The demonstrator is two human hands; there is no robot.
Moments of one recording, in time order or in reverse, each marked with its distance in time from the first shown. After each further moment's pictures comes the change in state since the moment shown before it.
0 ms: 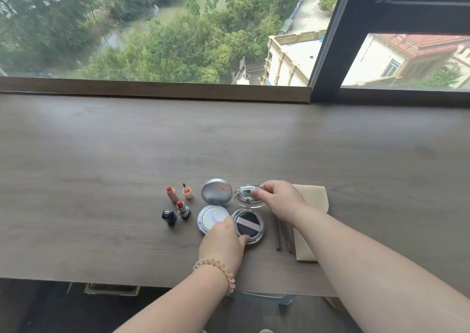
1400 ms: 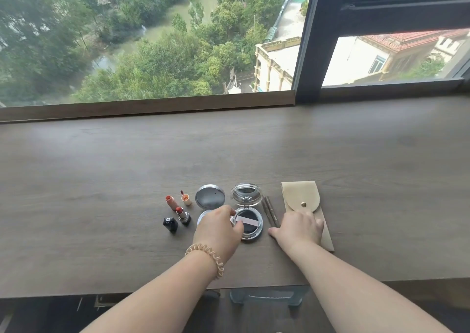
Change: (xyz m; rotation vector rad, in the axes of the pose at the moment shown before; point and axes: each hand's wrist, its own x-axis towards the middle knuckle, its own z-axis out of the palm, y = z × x) left_hand -0.001 0.008 -0.034 -0.072 0.130 0.150; right_hand -0.063 0.027 0.022 -0.665 0.232 0.355
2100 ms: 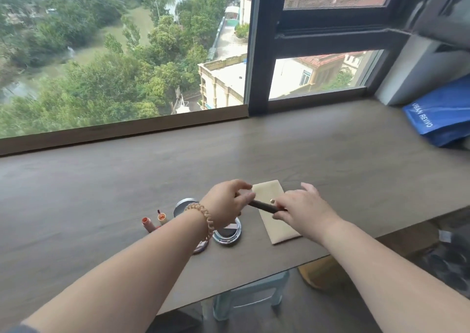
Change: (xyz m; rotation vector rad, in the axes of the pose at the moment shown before) left_hand 0.029 0.058 -0.054 -0.265 -0.471 0.414; right_hand -0.059 0.046 -0.100 -0.006 0.106 -0.349
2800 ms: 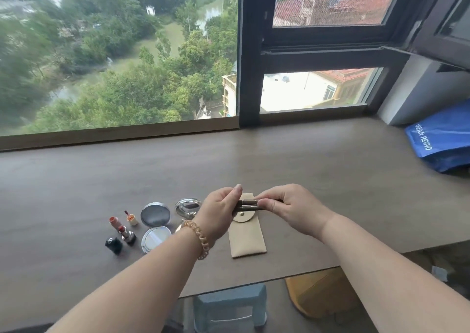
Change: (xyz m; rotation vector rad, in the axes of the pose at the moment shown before) left_hand 0.011 0.074 0.078 -0.502 0.257 -0.059; right_hand -0.012 0.093 -0.039 0.767 0.015 -0.212
